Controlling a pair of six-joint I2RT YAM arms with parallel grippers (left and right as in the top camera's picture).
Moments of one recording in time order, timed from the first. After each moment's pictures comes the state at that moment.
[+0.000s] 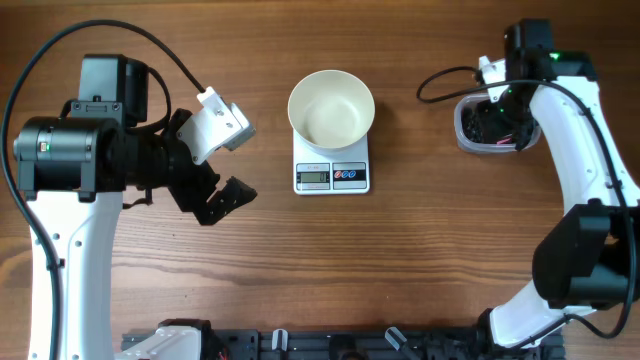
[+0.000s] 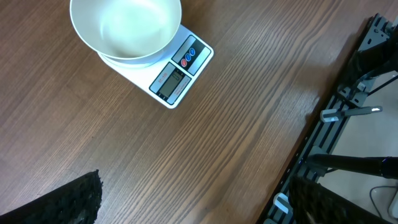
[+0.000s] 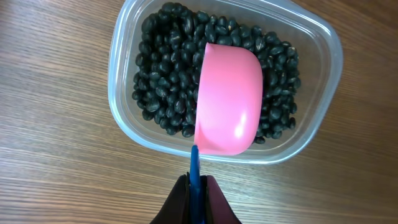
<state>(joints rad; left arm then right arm) -0.06 1.37 1.69 -1.59 0.52 0.81 -0.04 1.82 1.55 -1.14 0.14 -0.32</state>
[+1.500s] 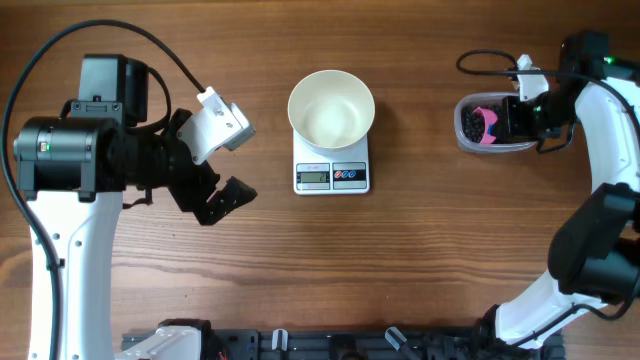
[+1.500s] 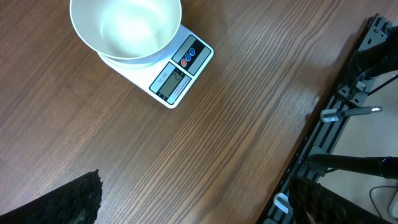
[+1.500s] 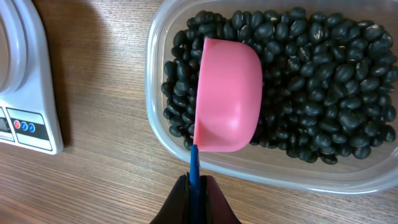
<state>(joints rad) -0.06 1.37 1.69 -1.59 0.52 0.81 -0.25 1.88 1.55 -1.15 -0.33 -0.29</state>
